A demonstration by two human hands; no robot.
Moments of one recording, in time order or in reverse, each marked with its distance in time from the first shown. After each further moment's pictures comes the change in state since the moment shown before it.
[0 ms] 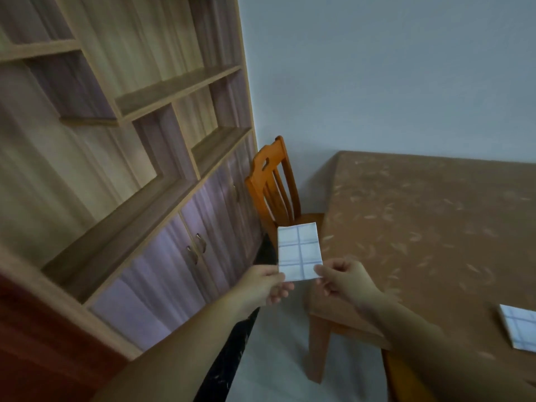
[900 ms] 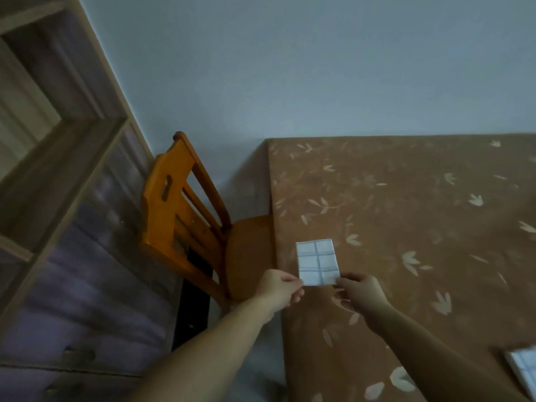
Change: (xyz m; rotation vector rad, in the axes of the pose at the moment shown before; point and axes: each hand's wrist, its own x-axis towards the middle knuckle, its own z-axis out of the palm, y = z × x) left_hand 0.324 0.086 0.073 0.315 -0.258 -0.077; right_hand 0.251 0.015 -0.101 0.058 0.589 0.346
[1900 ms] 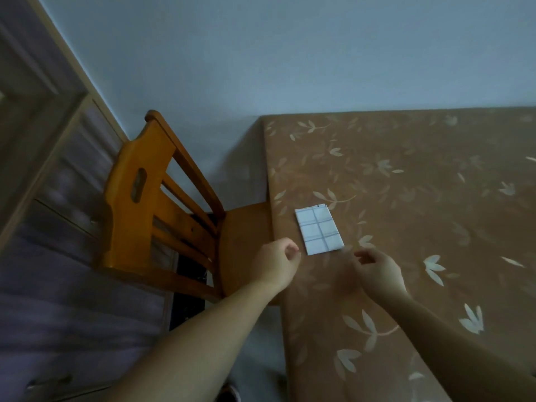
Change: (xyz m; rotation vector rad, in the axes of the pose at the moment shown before) left_hand 0.120 0.013 -0.009 0.475 0.224 0.346; right_hand 0.101 -0.006 -0.001 -0.446 0.228 -0.190
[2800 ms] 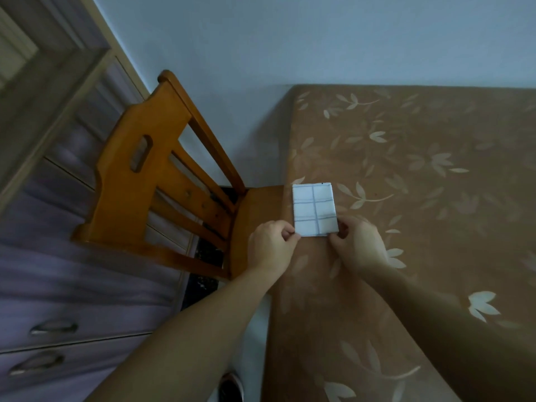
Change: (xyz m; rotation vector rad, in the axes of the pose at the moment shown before) left_hand 0.045 -0.013 0.032 0.068 0.309 -0.127; right_hand 0.093 -0.033 0.048 -0.175 -0.208 -0.455
